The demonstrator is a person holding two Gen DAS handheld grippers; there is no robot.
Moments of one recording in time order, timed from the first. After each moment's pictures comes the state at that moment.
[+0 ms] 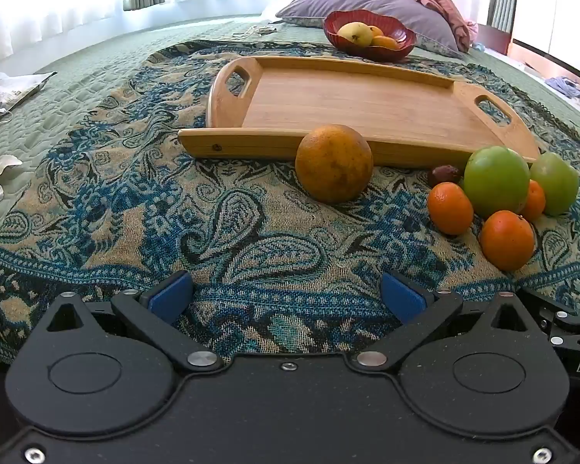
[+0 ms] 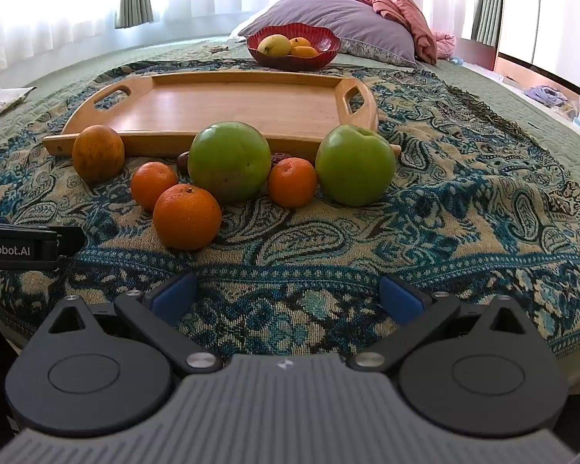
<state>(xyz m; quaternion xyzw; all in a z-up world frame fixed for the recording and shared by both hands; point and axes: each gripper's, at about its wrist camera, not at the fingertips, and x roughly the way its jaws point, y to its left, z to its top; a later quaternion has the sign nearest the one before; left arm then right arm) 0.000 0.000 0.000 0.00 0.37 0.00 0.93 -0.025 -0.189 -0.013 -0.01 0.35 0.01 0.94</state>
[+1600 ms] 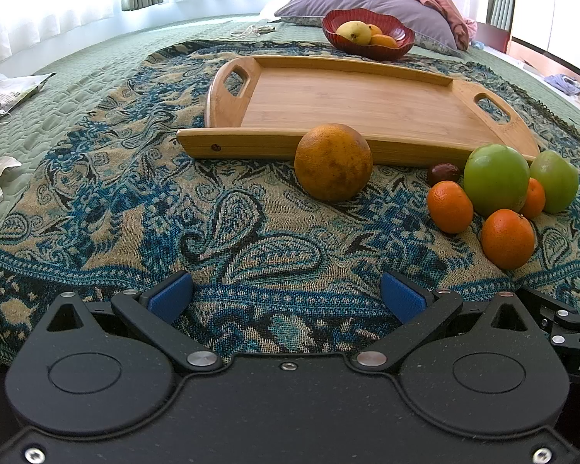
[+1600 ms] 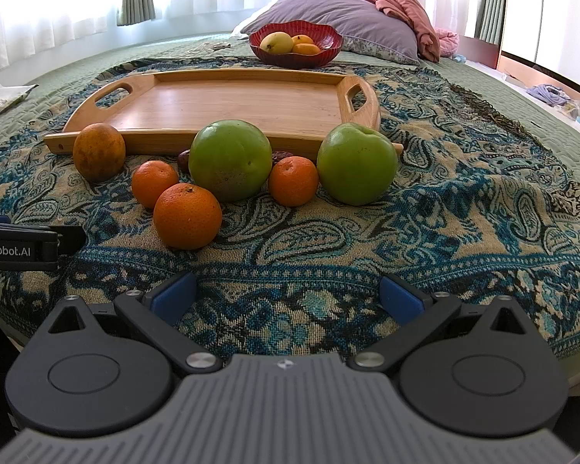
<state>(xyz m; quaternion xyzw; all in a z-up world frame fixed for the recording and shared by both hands) 0.000 0.000 0.000 0.00 0.37 0.00 0.93 -0.023 -0.189 -0.013 -0.01 0.35 0.01 0.94</state>
